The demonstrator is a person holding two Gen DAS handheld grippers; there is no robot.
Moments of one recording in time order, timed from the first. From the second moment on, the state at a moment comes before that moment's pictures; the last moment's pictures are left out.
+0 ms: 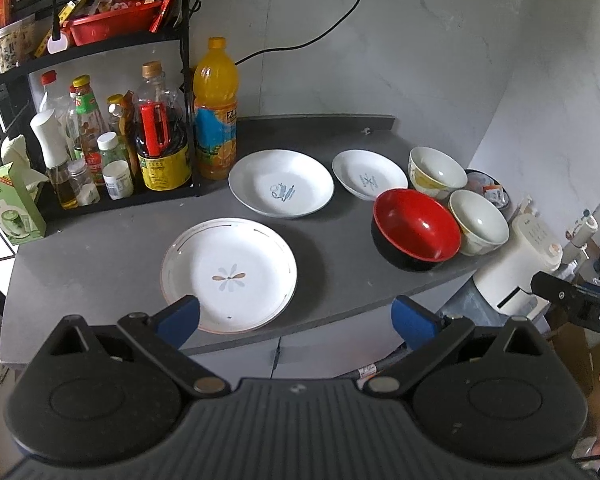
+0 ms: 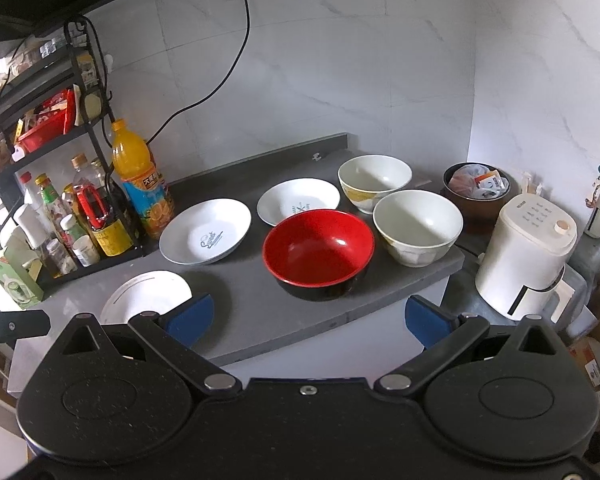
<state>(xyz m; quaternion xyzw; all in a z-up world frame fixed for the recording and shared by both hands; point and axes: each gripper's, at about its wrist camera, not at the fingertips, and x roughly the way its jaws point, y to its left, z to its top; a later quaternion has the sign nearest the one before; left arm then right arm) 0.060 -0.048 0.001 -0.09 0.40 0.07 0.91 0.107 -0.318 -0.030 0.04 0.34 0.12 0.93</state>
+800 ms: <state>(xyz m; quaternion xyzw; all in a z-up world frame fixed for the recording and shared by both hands) 0.130 -0.168 0.000 -0.09 0.40 0.07 0.91 0.157 -0.433 -0.042 0.06 0.37 0.13 0.92</state>
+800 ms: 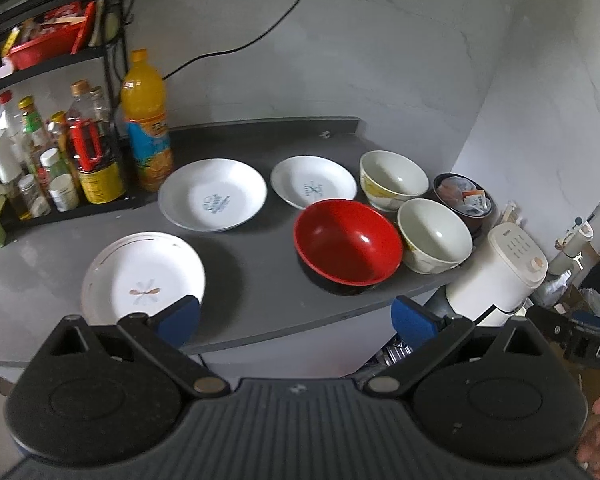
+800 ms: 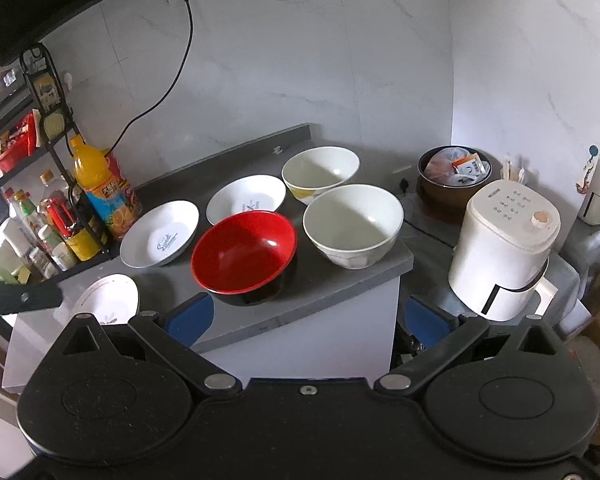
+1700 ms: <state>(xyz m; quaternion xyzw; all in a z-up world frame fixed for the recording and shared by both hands) 0.372 -0.214 -0.076 -0.02 0.45 -0.11 0.88 0.281 -0.446 -0.101 0.14 0.41 0.01 0.90</state>
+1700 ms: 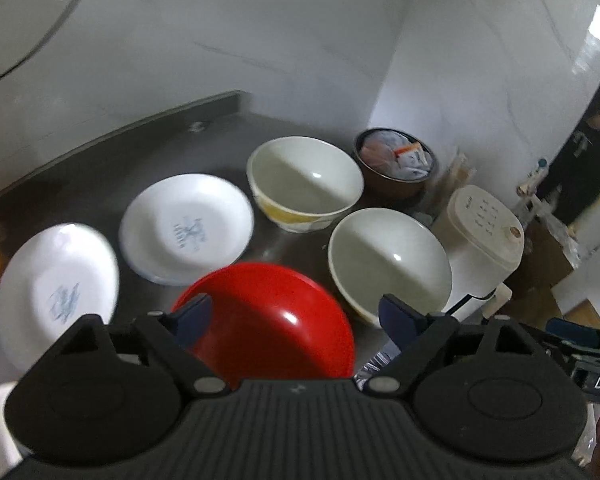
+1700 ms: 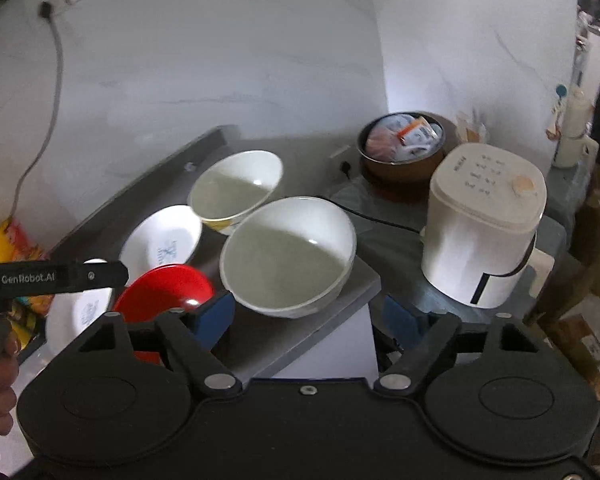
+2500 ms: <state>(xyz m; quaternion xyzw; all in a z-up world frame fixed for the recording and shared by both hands) 0.490 -0.278 -0.167 0.03 0.54 -0.20 0.82 0.372 -0.460 -0.173 0.20 0.47 -0.05 0.86</state>
